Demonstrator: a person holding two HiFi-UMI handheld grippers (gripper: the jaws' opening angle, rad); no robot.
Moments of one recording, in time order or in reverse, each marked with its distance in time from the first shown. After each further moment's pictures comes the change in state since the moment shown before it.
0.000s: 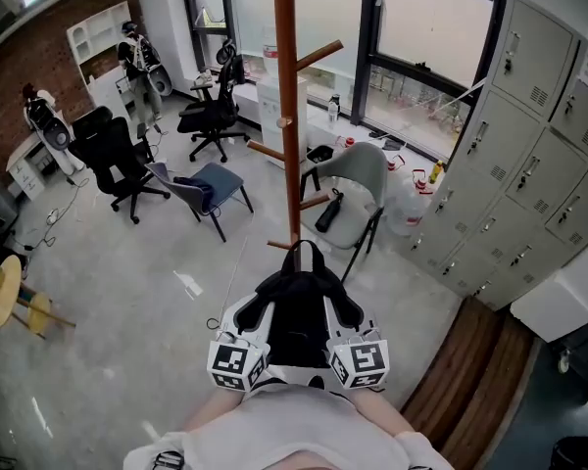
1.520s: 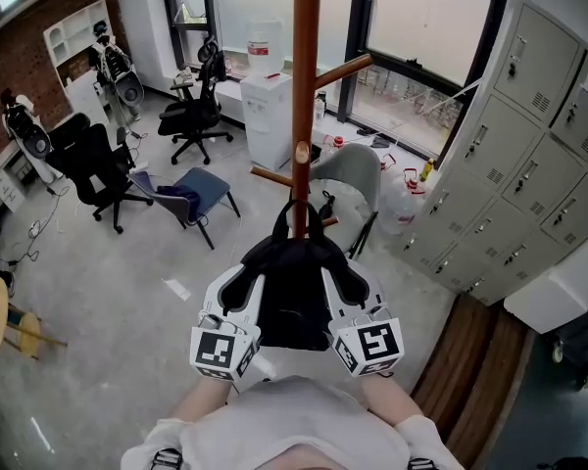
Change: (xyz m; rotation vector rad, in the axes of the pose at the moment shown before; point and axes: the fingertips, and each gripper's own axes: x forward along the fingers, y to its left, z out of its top) left arm 0.061 0.084 0.101 0.099 -0.173 -0.040; right arm 0.104 -0.003 0.094 -0.092 -0.083 0.009
